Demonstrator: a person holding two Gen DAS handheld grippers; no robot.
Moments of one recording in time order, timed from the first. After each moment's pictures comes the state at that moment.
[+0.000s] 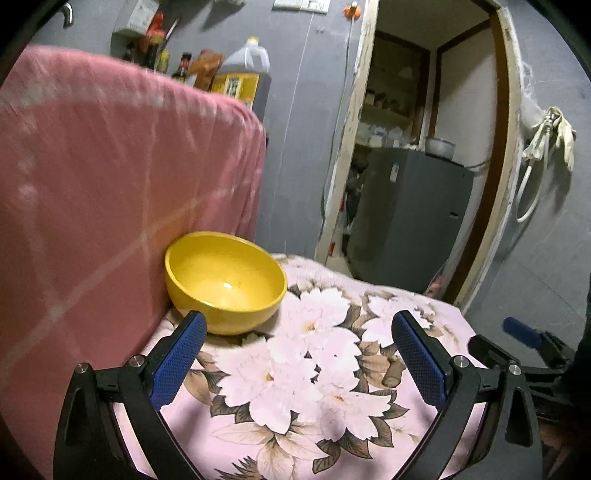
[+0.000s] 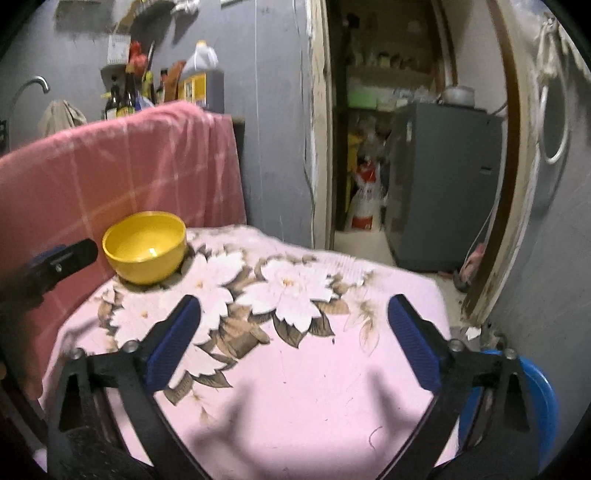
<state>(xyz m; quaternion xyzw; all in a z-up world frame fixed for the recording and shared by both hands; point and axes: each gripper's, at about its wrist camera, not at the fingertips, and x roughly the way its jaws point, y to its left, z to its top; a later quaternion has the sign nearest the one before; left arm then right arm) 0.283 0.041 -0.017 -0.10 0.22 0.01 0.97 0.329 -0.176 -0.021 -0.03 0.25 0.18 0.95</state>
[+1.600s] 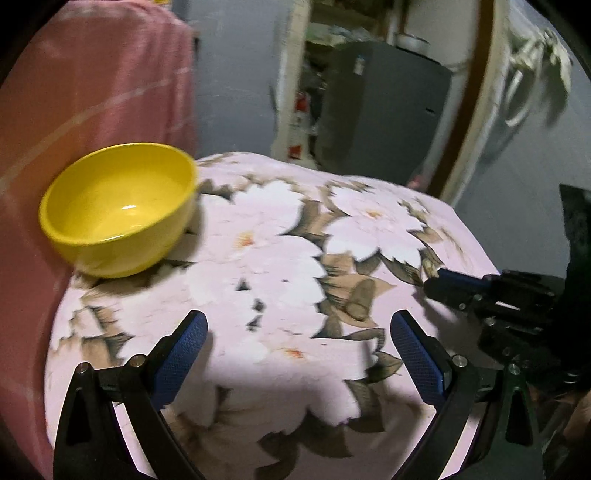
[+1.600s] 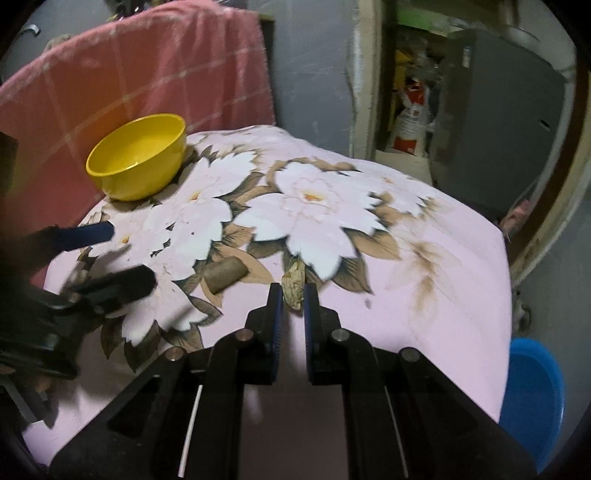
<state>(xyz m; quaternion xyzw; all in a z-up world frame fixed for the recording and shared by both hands) 0.351 -0.015 -0.073 -0.03 0.40 -0.08 0.91 0.384 -0.160 -0.073 -0.08 0.41 0.25 0.87</state>
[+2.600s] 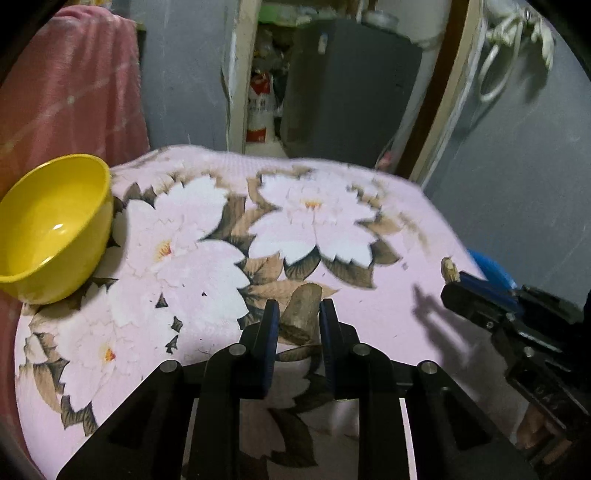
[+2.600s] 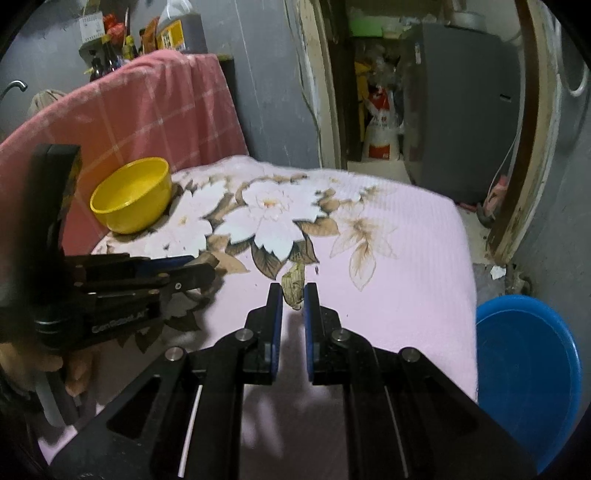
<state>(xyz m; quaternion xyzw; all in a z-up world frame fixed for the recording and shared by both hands) 0.369 -0.047 -0.070 -0.04 0.41 -0.14 0.90 0.353 -0.205 -0.058 0.00 0.37 0.21 0.90</state>
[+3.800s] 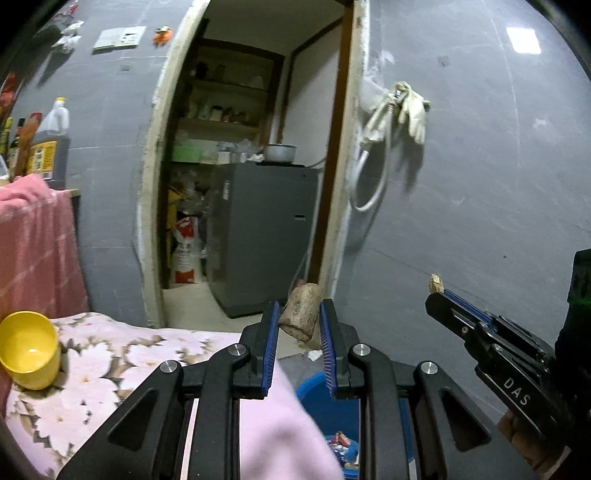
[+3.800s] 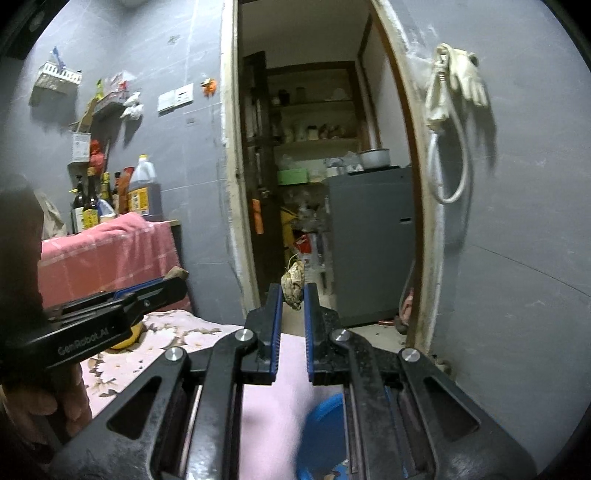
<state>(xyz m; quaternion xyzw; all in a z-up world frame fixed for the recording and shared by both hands) 0.275 -0.183 0.068 -0.03 0.16 -0.26 0.95 0.229 -0.341 0.064 0.04 0.11 0.08 0.99</state>
